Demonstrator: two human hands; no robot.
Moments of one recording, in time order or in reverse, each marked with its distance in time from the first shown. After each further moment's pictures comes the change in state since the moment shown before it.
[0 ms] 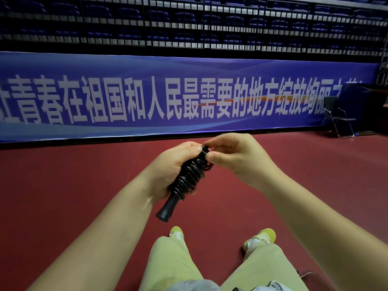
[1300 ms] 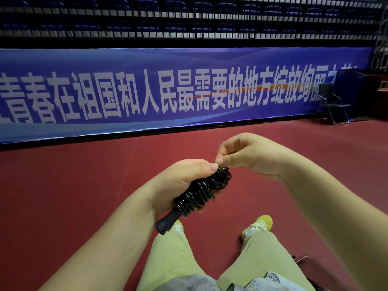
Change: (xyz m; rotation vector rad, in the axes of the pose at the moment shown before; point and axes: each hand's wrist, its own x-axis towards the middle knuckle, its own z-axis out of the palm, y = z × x) left_hand -0.005 -0.017 0.026 0.042 -0.214 -0.122; right_hand -0.008 0.012 -0.038 -0.001 -0.333 0.261
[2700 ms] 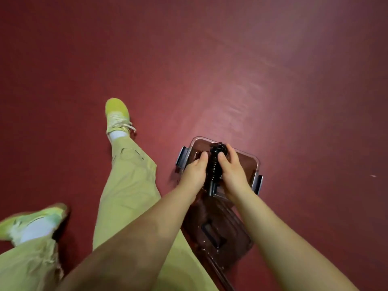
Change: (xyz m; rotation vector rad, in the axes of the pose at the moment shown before) left_hand 0.415 -0.415 0.267 0.174 -0.288 -0.982; right_hand -0.145 0.555 -0.042 0.755 1.334 1.149
